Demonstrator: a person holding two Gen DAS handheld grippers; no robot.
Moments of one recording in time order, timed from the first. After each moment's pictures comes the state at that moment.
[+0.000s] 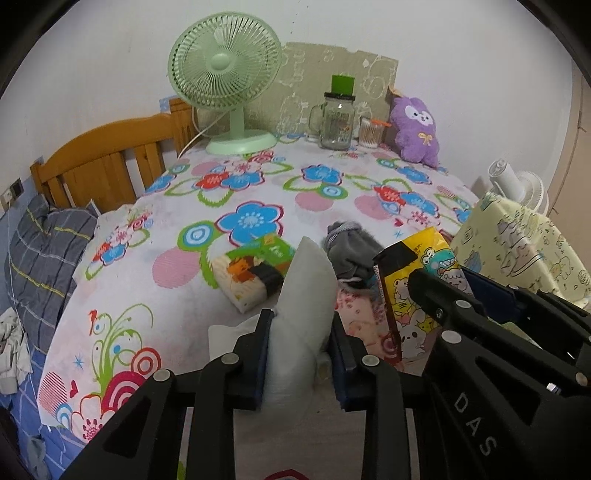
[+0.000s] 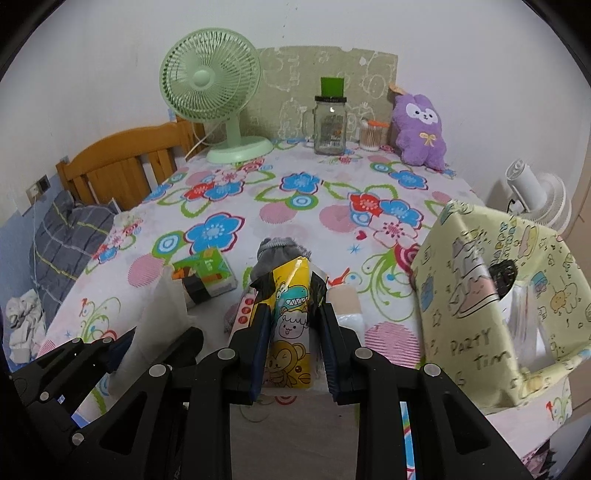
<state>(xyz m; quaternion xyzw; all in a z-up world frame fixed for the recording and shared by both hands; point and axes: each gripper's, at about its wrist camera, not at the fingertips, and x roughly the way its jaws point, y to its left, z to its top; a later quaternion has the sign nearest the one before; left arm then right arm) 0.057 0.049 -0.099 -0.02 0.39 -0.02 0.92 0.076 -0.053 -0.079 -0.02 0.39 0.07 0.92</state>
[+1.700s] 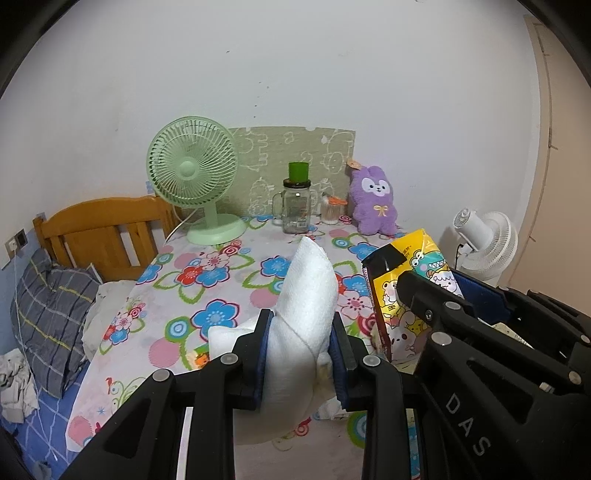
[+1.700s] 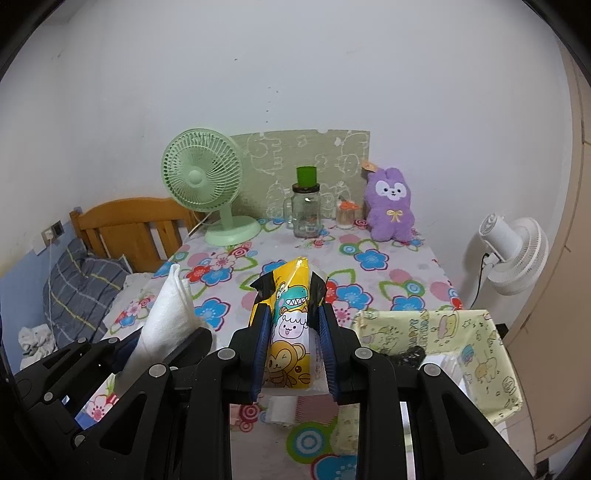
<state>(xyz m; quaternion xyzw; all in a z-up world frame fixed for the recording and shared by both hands) 0.035 -0.018 0.009 0.00 0.29 -0.04 0.96 0.051 -0.120 0.035 -0.01 0.29 0.08 0.95</state>
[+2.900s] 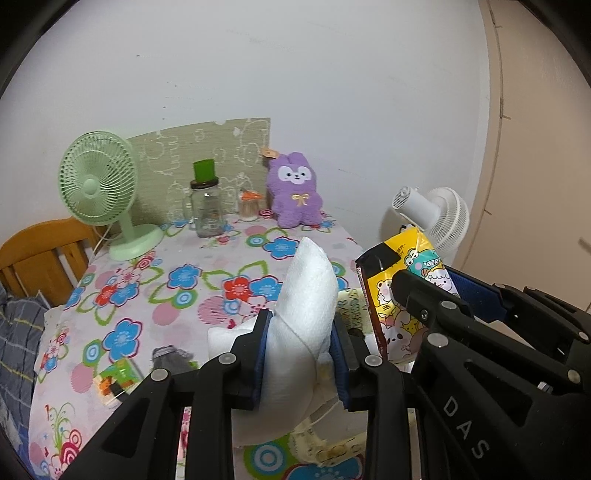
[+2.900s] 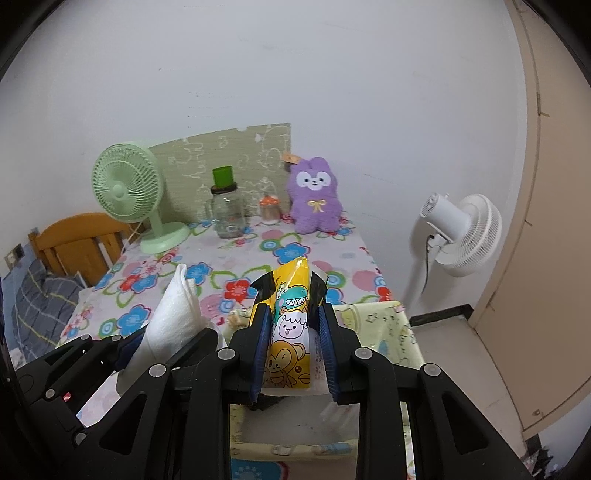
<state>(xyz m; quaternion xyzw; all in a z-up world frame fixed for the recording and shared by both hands) 0.066 -0.129 -0.001 0.03 0.30 -0.14 0.94 0.061 -0.229 0.026 0.02 0.30 -0.02 0.95</state>
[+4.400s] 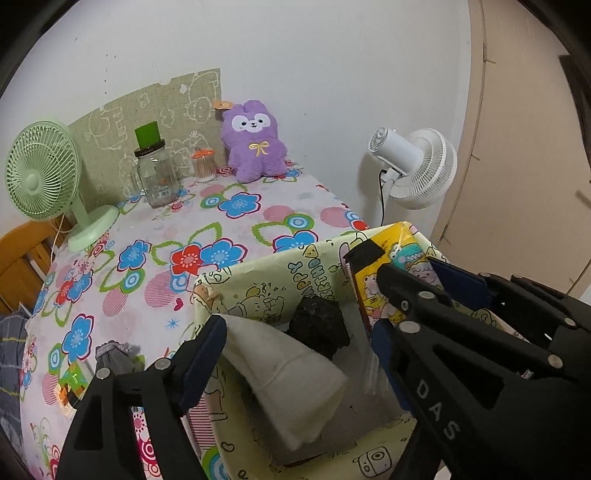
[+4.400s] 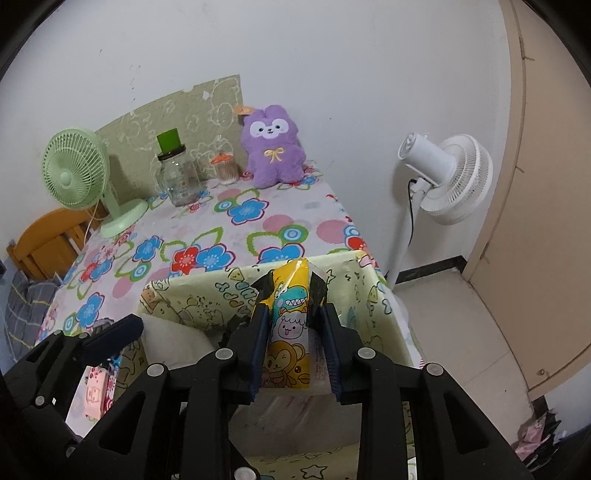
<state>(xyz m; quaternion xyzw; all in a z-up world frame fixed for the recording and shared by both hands) 0.102 -0.183 -0.049 0.08 0.38 -0.18 0.91 0.102 -0.285 -0.036 0.06 0.37 -0.05 0.92</state>
